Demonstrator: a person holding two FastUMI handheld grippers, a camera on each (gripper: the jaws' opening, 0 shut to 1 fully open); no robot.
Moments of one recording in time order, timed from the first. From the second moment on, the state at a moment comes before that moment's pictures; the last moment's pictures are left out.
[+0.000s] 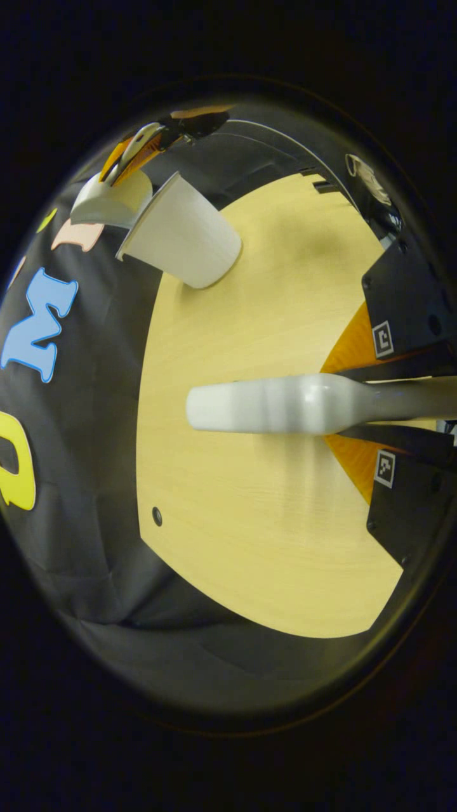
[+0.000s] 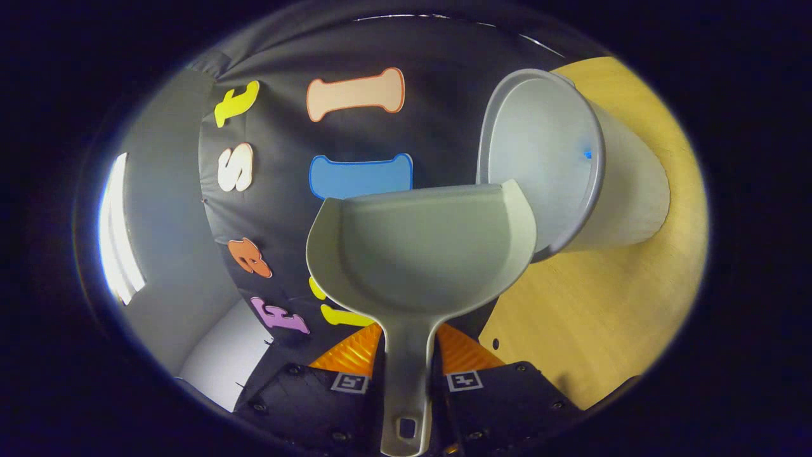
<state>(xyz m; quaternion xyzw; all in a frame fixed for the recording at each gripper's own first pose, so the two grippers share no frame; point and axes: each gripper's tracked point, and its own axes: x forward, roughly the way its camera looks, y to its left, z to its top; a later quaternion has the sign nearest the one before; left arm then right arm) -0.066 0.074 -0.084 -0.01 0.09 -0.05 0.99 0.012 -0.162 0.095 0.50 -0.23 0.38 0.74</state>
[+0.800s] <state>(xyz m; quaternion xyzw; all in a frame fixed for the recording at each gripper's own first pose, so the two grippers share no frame) -0.037 0.108 -0.092 -0.02 0.10 -0.07 0.99 0.055 -0.091 -0.015 0.16 -0.21 0.12 0.96</state>
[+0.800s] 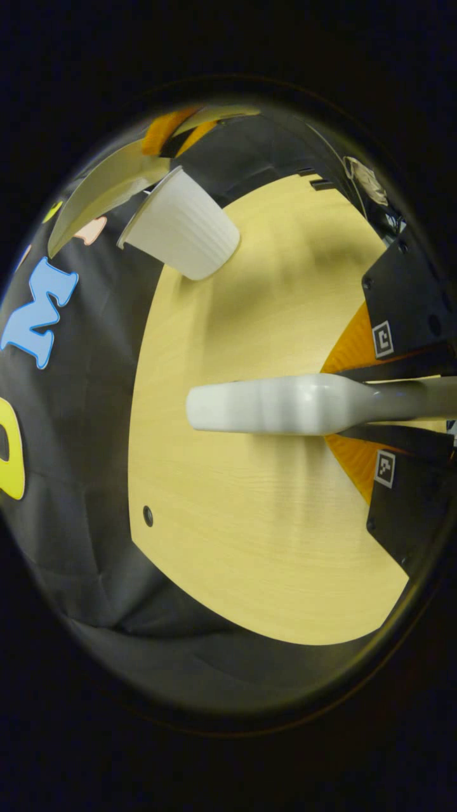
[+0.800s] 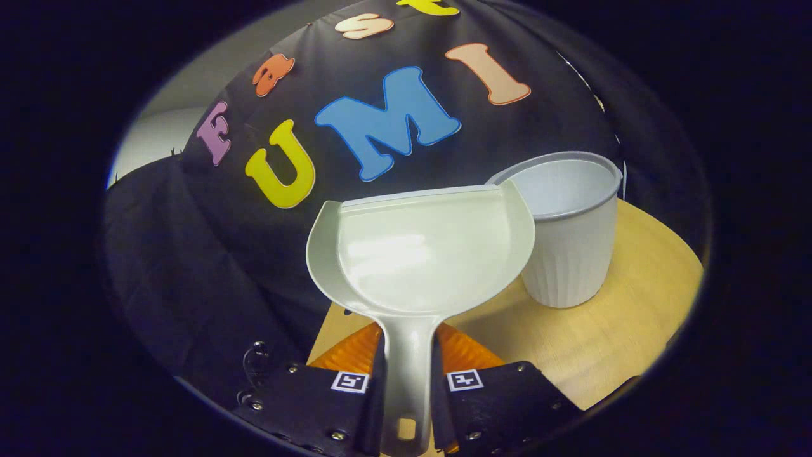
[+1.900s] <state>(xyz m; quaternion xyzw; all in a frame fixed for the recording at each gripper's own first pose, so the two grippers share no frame) -0.016 0.115 -0.126 -0.02 0.17 -0.03 0.98 0.176 -0.098 -0.210 0.07 0.01 0.03 1.00</state>
